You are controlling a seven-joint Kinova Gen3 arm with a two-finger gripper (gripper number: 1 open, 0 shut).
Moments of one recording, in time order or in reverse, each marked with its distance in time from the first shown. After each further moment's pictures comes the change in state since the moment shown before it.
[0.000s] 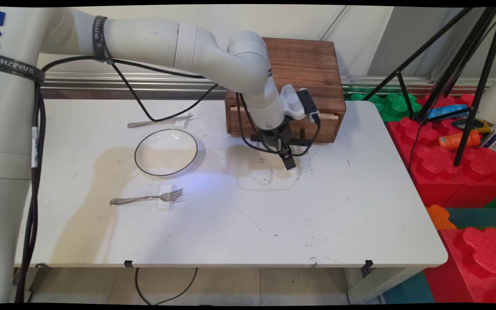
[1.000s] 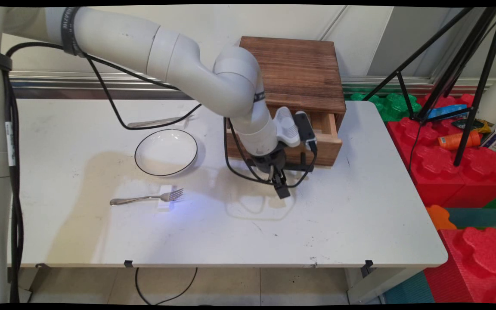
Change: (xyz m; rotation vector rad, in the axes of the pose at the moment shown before) arm -0.032 0.070 -0.034 -0.060 -0.018 0.043
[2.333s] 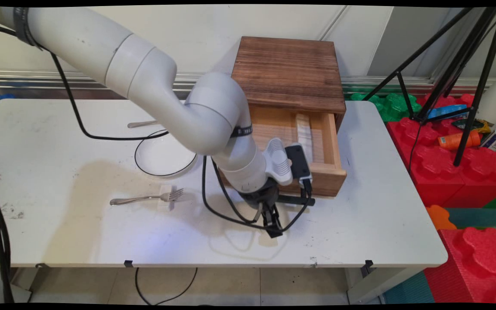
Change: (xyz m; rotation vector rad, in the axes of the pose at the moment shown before) arm -0.034 0.081 -0.033 -0.059 -0.007 0.036
